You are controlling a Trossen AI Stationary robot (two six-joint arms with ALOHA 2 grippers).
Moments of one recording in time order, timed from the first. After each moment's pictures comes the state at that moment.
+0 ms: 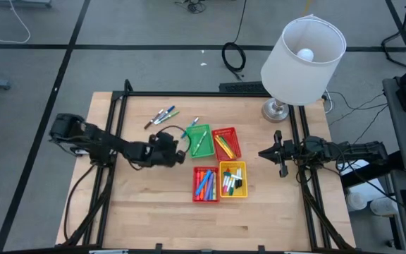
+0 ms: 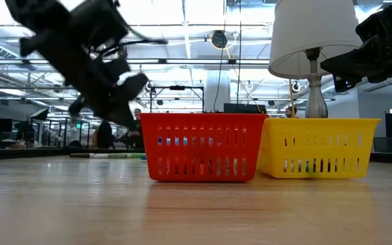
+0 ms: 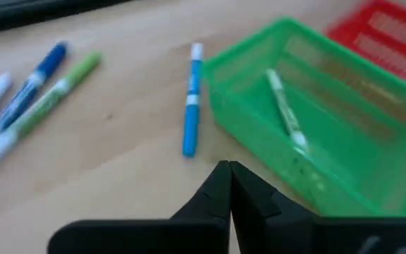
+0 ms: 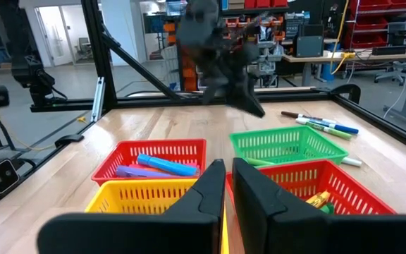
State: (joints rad) left arm -0.13 1.50 0.63 -0.06 -0.75 -0.92; right arm 0.04 0.07 0.02 0.02 0.00 0.07
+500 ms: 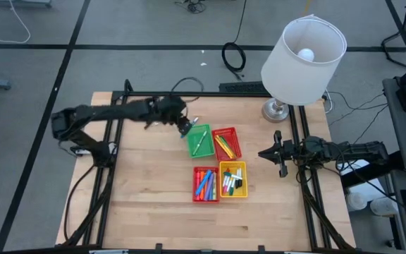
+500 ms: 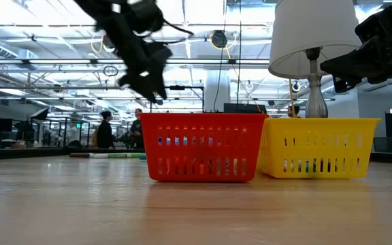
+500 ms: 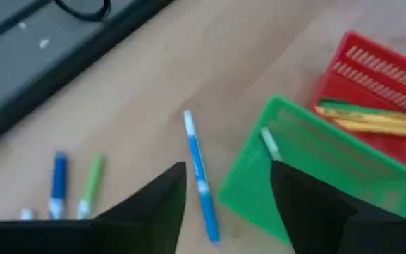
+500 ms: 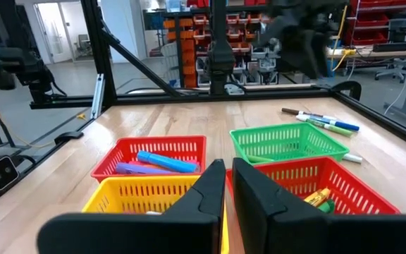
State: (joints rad) left arm 0.35 1.50 1.09 -0.48 -0.14 -0.34; right arm 0.04 0.08 0.02 0.02 0.00 0.07
